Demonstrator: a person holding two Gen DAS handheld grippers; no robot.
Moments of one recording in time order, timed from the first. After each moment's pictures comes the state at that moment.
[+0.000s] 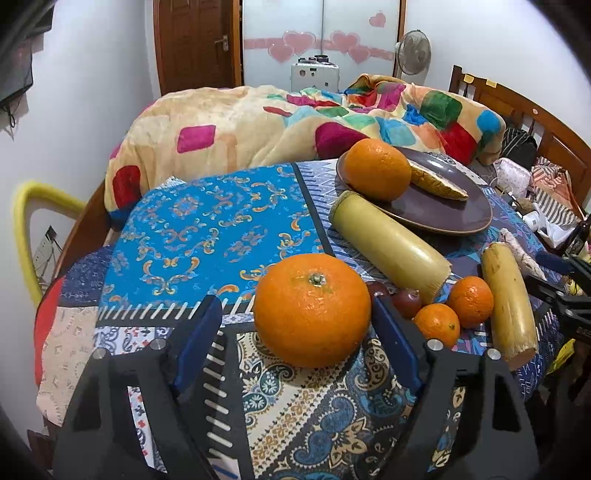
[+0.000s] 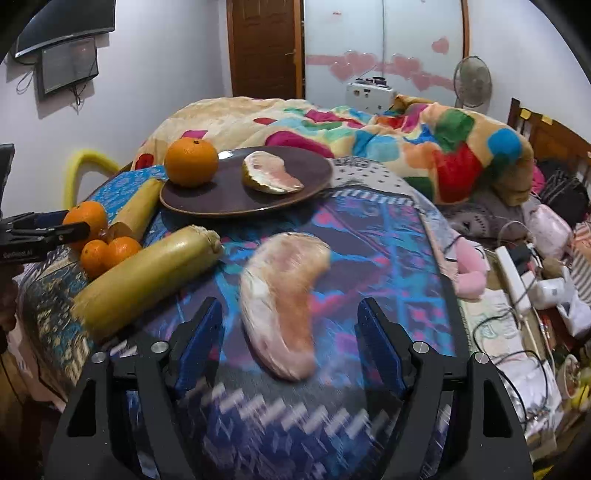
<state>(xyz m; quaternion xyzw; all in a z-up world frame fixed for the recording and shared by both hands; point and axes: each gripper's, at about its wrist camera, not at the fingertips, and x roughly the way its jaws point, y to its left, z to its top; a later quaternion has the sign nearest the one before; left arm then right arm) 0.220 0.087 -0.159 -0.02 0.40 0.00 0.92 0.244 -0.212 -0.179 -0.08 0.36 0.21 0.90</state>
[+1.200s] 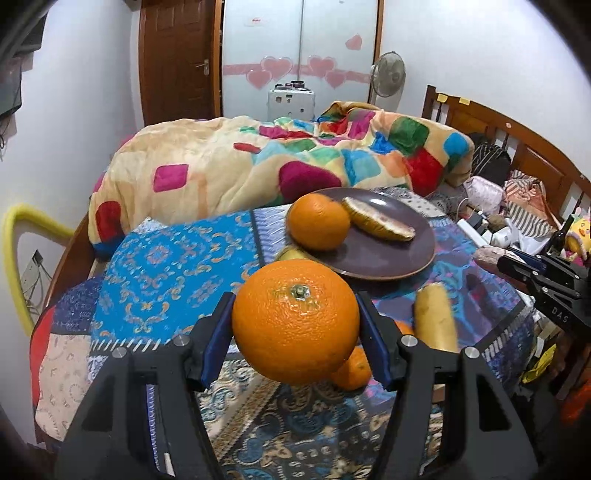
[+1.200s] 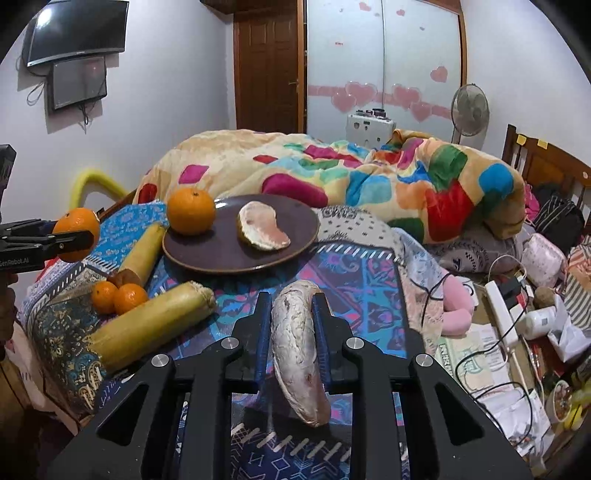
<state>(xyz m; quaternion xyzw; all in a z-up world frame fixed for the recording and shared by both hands) 0.215 0.053 -0.110 -0.02 0.35 -0.04 0.93 0.244 -0.232 -0.141 -0.07 0.30 0.22 0.93</state>
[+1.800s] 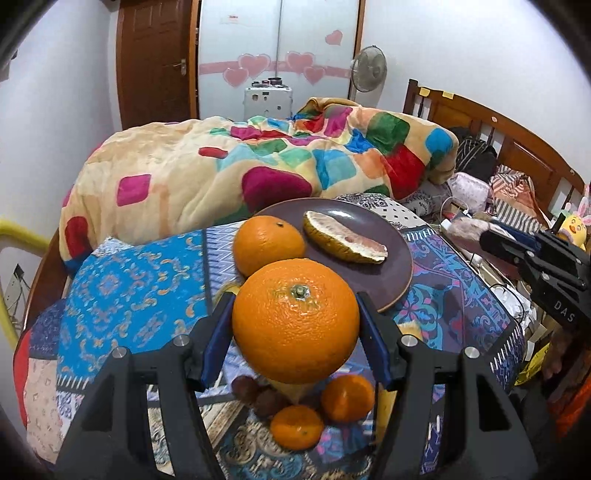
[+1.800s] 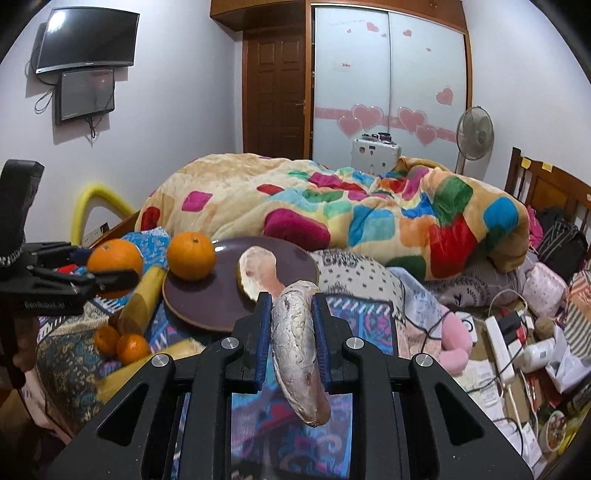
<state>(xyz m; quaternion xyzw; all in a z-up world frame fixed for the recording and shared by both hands) 0.262 0.012 -0.111 -0.01 0.36 -0.08 0.93 0.266 -0.222 -0.116 -0.08 0.26 0.23 0.93</state>
